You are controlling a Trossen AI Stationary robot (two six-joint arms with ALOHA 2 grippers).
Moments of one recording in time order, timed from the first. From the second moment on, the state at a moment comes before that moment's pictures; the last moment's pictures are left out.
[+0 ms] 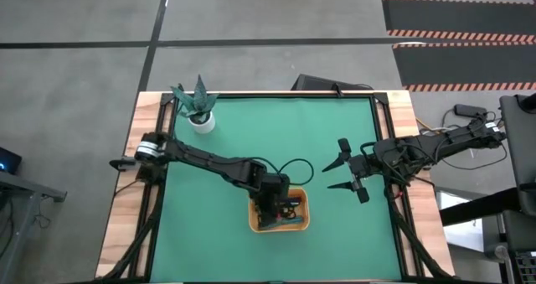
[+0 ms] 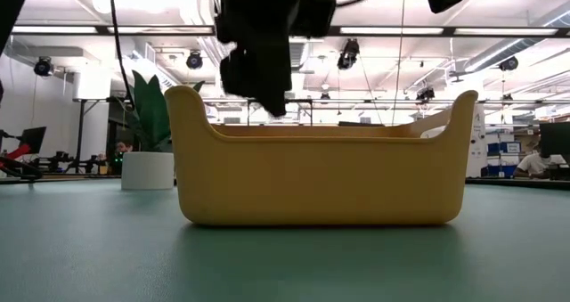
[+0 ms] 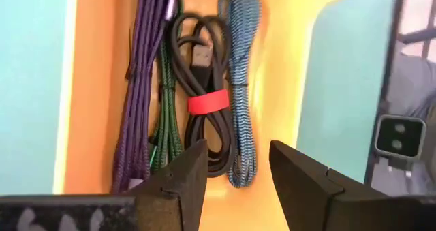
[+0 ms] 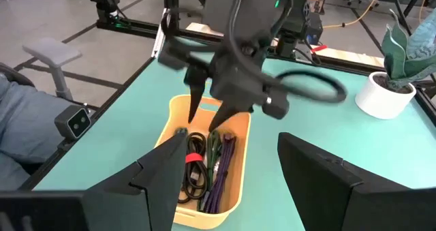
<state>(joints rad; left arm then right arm) -0.20 1.94 1.56 -0.74 0.25 -0.47 0.25 0.83 0.69 -0.19 -0.02 -0.08</state>
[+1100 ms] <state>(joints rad) -0.22 1.05 0.84 -0.19 -0.04 0.21 0.21 0.88 0.54 0.20 0.07 -0.28</state>
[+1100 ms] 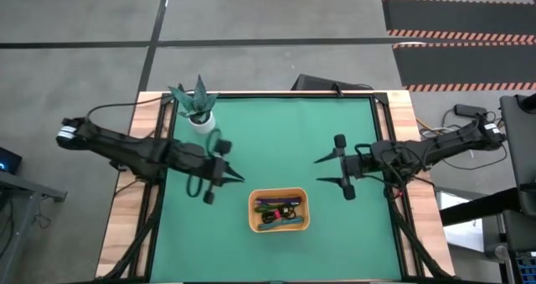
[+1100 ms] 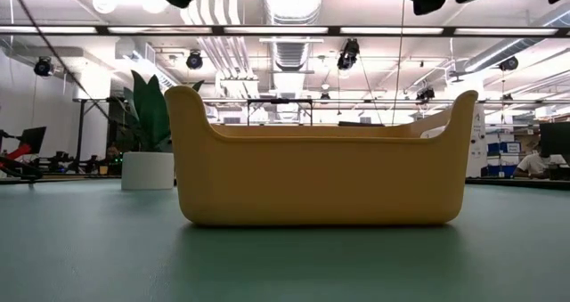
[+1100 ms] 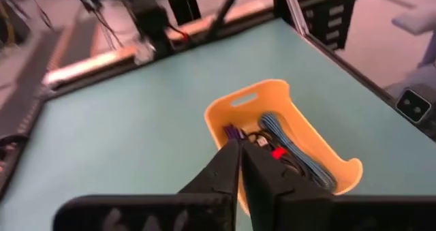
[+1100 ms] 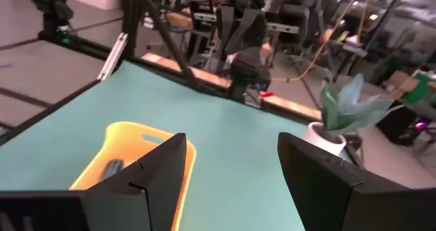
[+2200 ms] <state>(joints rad) -0.19 0.08 0.29 -0.15 -0.07 0.22 0.09 0.36 0.38 0.00 0.02 -0.25</state>
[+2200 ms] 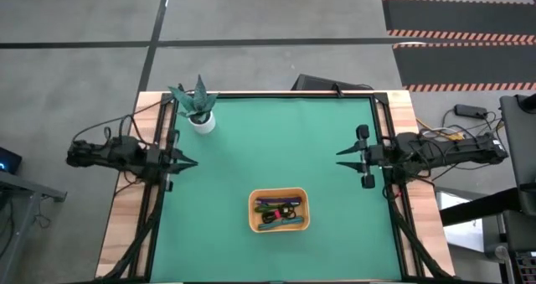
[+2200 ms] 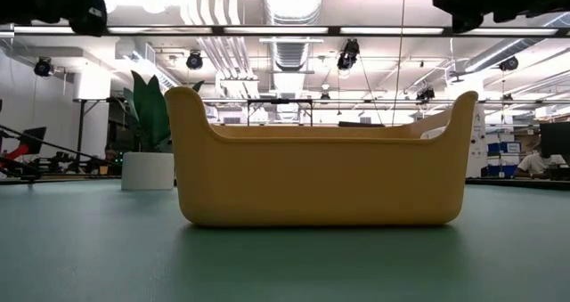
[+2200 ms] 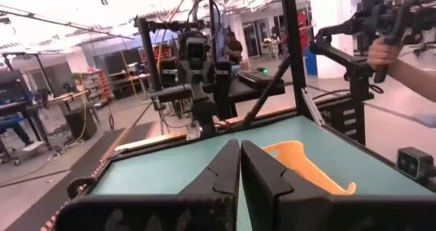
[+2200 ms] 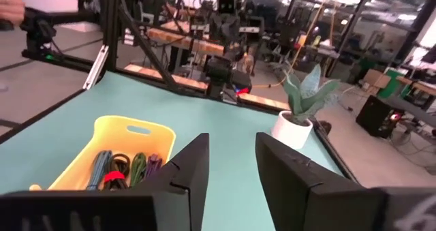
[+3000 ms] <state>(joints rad) -0.19 0.02 0.07 -0.03 -0.14 0.14 0.09 0.02 0.12 -0.01 0.08 -0.40</state>
